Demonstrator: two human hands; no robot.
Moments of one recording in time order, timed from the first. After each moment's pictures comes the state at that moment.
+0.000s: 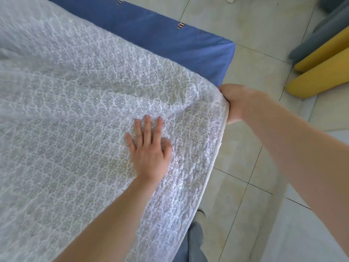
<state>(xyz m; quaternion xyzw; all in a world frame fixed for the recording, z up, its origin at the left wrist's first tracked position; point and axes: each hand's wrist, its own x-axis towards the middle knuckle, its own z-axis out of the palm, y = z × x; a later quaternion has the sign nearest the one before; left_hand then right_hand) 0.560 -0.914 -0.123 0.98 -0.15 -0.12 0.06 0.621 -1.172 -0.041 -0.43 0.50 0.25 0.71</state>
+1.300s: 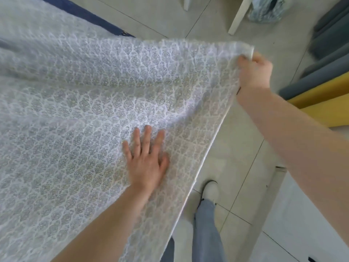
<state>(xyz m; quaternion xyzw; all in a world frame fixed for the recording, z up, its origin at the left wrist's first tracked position) 0.614 -0.967 -0.120 0.98 -0.15 -0.13 0.05 0.735 -1.254 0.002 -0.66 0.43 -0.09 0.61</state>
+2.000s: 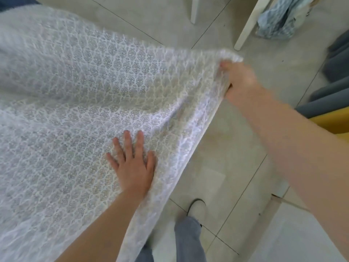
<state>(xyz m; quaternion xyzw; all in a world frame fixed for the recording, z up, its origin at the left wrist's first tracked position) 0.653 -1.049 -0.117 0.98 0.05 -0.15 0.09 0.815 -1.325 -0.005 -0.52 0.42 0.05 0.74</state>
